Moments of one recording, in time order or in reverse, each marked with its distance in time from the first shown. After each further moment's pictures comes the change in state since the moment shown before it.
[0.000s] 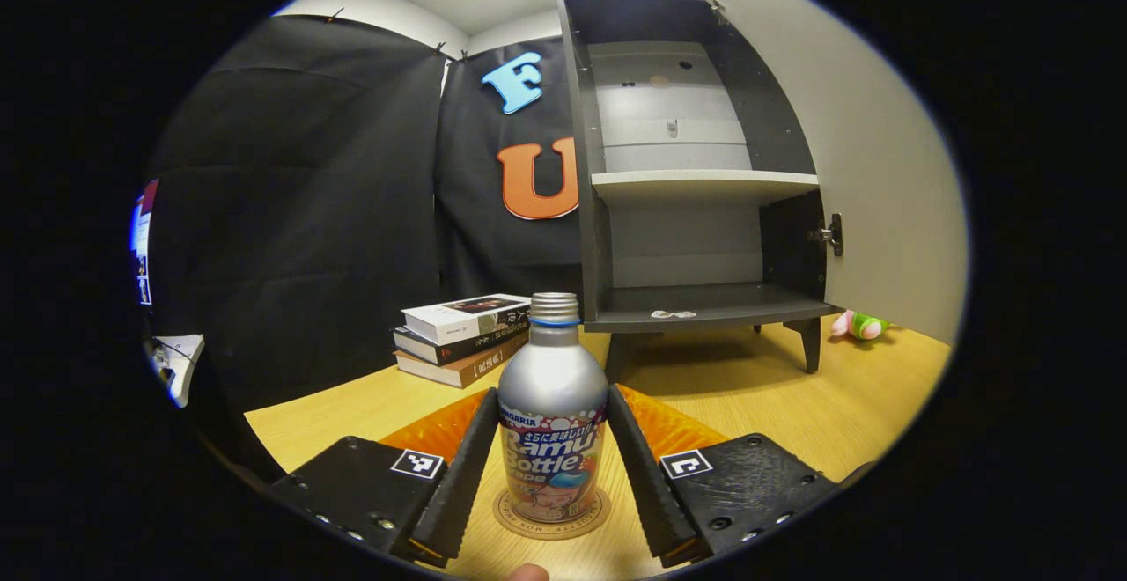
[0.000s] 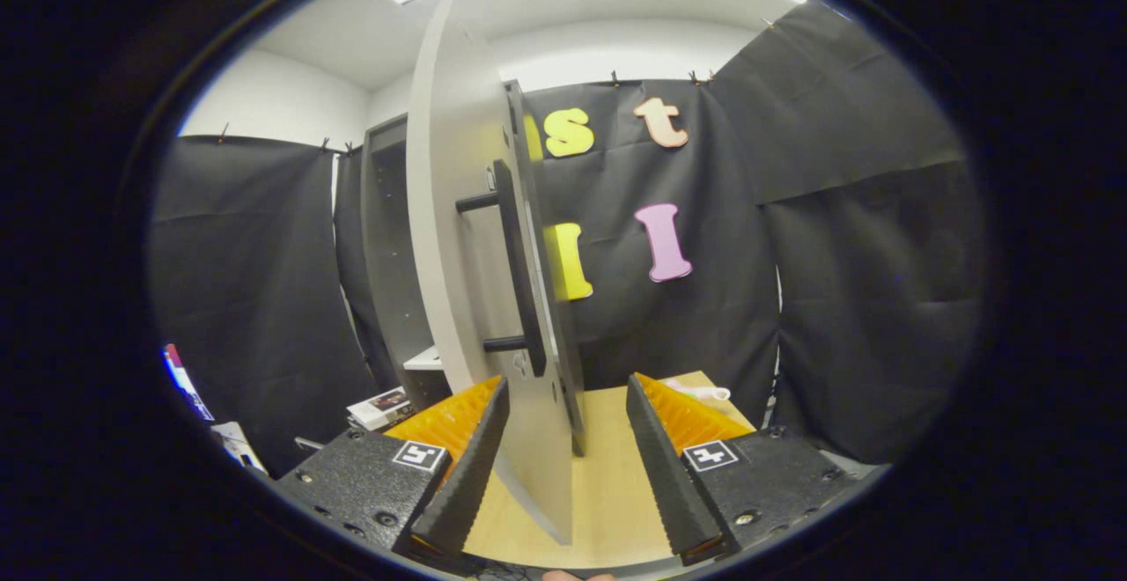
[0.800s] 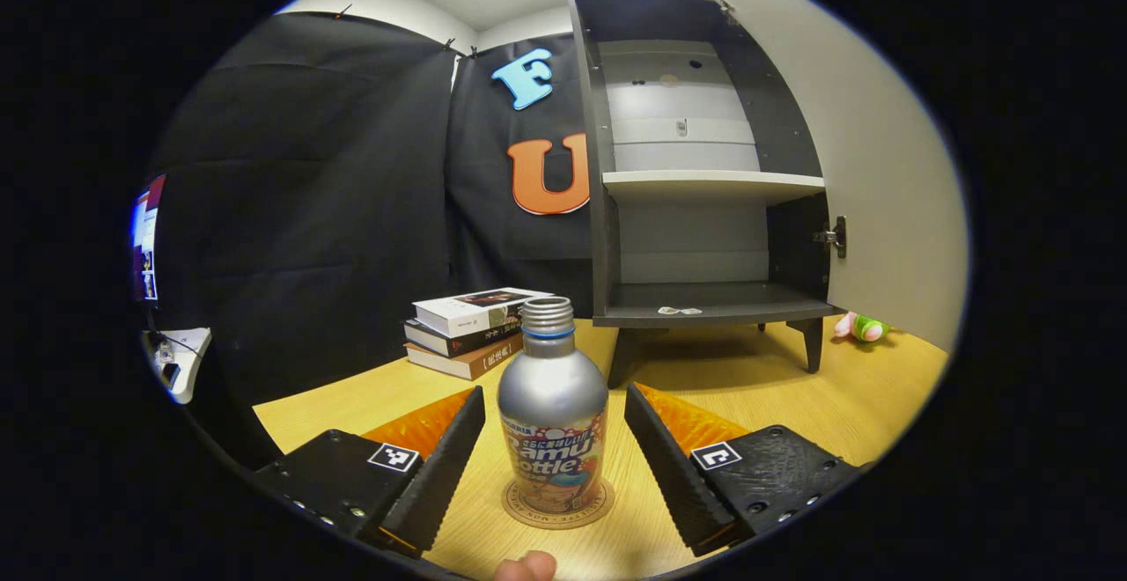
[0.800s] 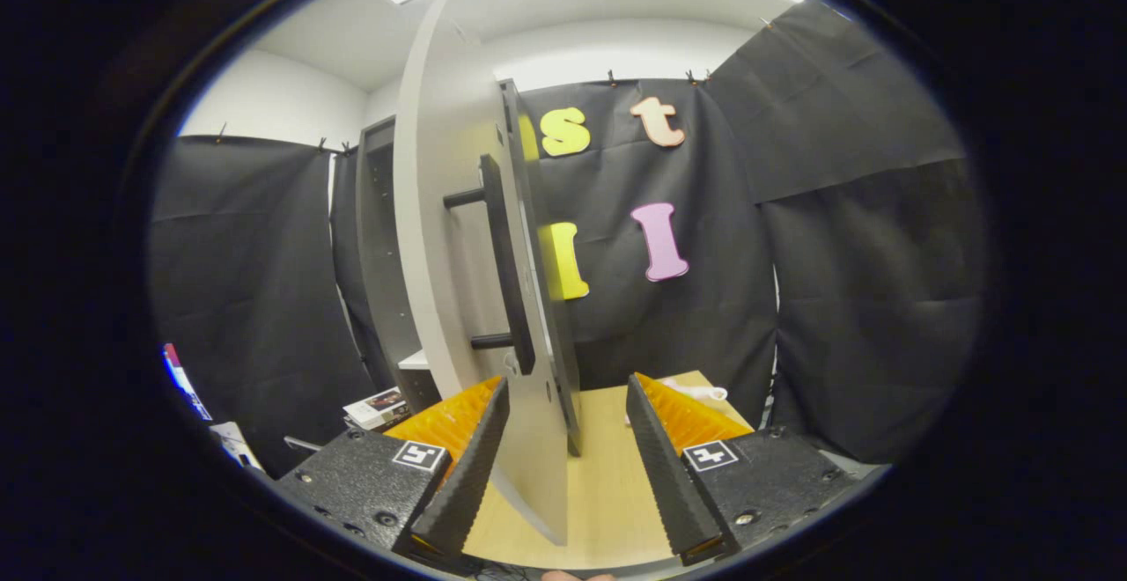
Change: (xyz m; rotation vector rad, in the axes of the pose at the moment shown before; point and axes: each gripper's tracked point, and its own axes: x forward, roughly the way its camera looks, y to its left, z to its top) left arm -0.011 0.010 0.006 -0.004 0.007 0.029; right arm 0.004 -0.006 -0.004 0.005 -0.002 -0.002
